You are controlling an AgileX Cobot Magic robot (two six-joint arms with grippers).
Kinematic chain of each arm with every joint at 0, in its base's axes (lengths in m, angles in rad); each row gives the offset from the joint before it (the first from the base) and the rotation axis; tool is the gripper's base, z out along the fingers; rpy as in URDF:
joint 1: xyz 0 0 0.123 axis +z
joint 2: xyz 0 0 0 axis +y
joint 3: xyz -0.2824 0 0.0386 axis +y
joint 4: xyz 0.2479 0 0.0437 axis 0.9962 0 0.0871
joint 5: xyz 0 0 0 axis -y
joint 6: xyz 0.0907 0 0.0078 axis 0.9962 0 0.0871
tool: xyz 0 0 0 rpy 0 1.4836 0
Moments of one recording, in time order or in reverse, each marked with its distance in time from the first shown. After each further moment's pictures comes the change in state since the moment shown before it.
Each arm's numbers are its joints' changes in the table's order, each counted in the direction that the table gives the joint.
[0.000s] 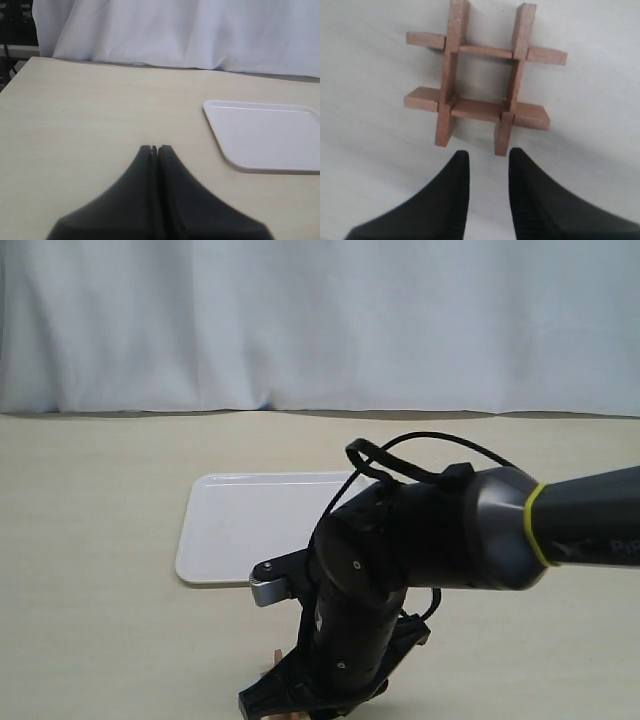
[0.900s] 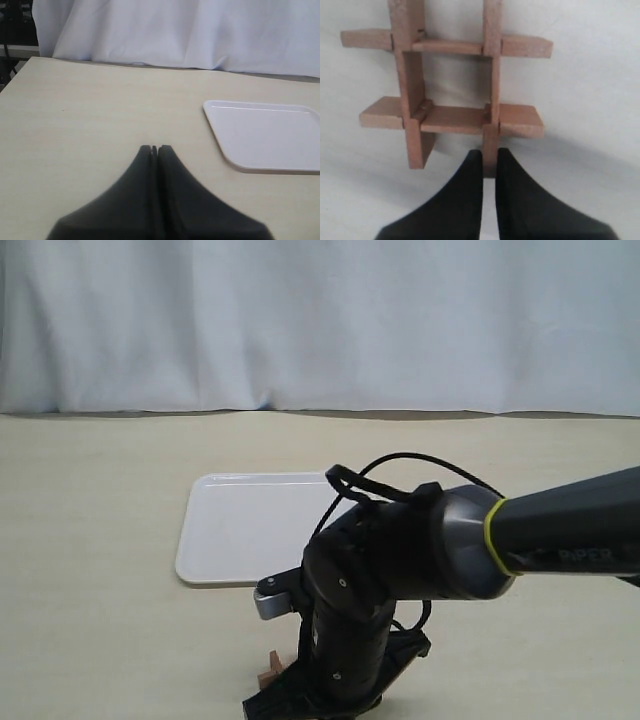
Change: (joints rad) left arm 0.000 0.000 0.000 0.000 0.000 0.000; right arm 0.001 0.066 -0.009 -0.034 0.006 0.062
